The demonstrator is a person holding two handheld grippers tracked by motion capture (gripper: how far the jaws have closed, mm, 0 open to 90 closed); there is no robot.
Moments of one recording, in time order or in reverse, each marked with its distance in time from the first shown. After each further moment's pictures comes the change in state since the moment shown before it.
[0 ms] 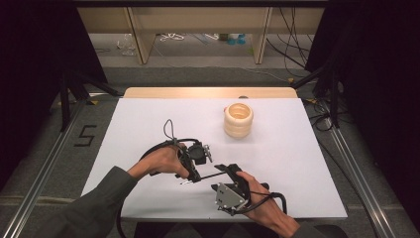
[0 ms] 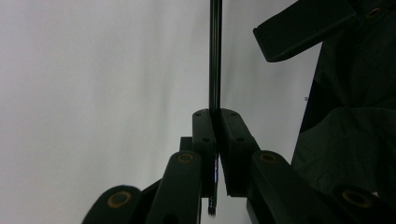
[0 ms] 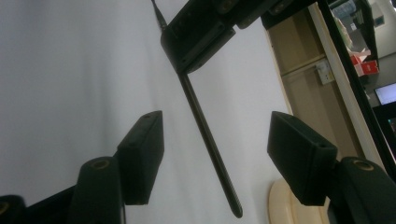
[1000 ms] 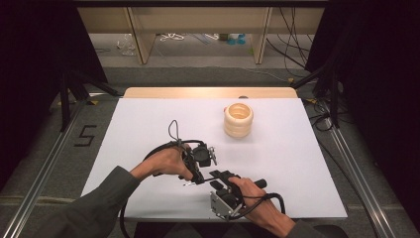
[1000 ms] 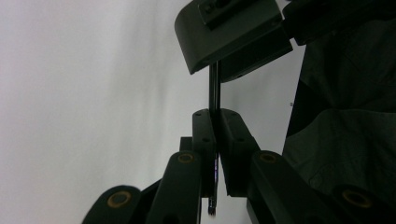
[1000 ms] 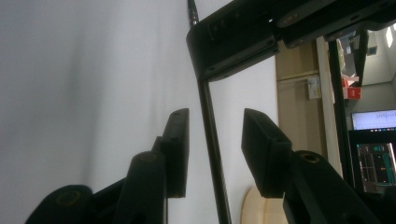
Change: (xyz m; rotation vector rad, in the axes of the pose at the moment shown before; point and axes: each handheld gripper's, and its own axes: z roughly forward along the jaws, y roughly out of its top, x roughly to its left) left arm -0.010 0.011 -0.004 0.007 0.004 0.035; right arm 0.008 0.012 0.007 0.060 -0.029 -0.263
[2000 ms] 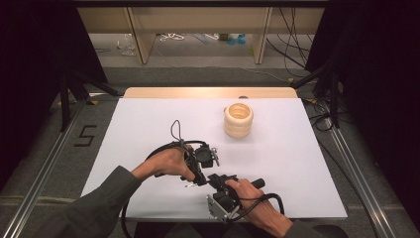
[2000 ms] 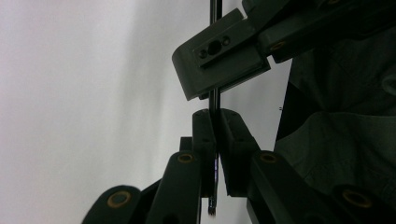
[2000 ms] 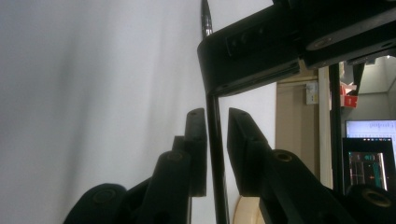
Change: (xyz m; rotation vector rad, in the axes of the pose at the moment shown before) left arm -0.005 0.005 -0.001 -0.004 -0.021 -0.001; right arm 0.005 0.006 0.005 -0.016 0.014 -0.024
